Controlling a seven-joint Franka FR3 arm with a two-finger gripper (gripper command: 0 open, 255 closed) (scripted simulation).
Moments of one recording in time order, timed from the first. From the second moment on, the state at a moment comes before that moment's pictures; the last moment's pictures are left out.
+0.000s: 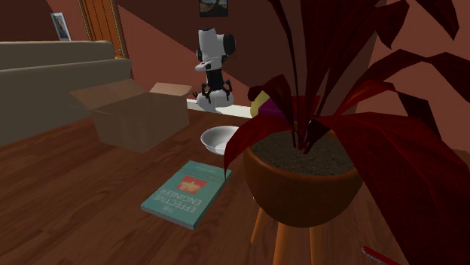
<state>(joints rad) 0.00 -0.76 -0.04 -2.39 0.10 1.70 0.00</state>
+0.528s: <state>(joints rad) 0.00 -0.52 -0.13 -2.24 0.18 1.79 -0.05</state>
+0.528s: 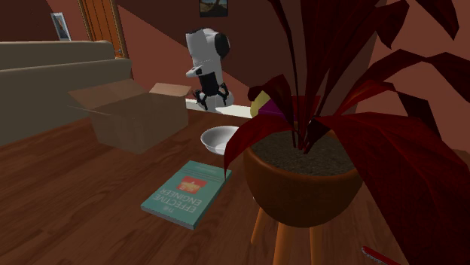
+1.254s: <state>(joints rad) 0.01 -0.07 -0.27 -1.90 0.44 1.82 -0.16</state>
